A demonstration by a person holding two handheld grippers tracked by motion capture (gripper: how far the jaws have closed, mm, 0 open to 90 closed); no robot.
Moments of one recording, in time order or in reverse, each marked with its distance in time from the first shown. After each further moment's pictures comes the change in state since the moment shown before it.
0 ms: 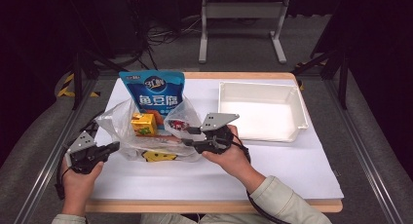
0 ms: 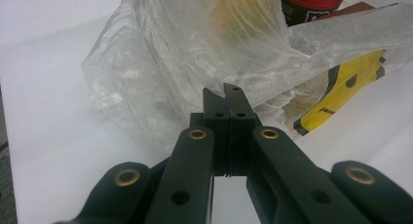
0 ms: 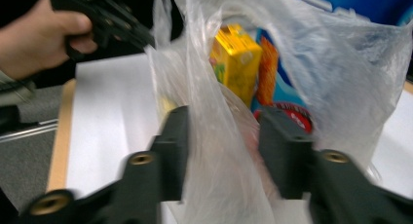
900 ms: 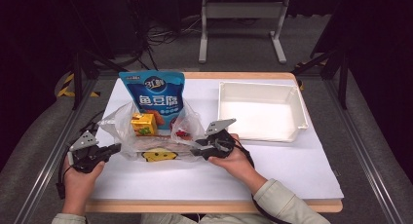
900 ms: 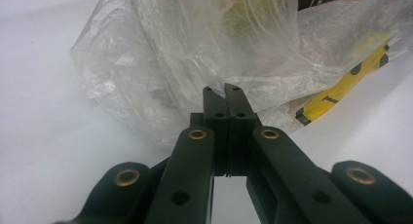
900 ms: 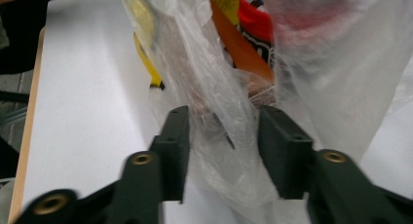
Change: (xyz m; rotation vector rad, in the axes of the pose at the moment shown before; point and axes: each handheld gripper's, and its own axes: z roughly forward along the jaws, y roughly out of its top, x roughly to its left) left arm 0.005 -0.003 0.007 0.050 -0.030 -0.033; right arm -0.025 -0.059 0.027 0.179 0.084 0.132
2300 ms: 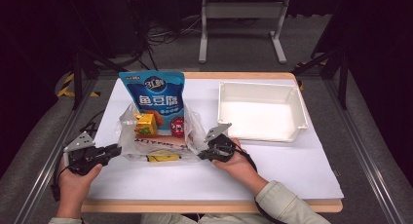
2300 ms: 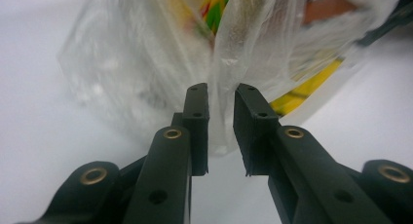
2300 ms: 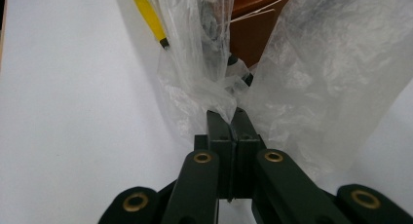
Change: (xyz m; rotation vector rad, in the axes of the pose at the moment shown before) left arm -0.010 0.008 -0.020 -0.032 -0.052 0.033; right arm -0.002 -0.018 0.010 0.154 -0.006 -0.004
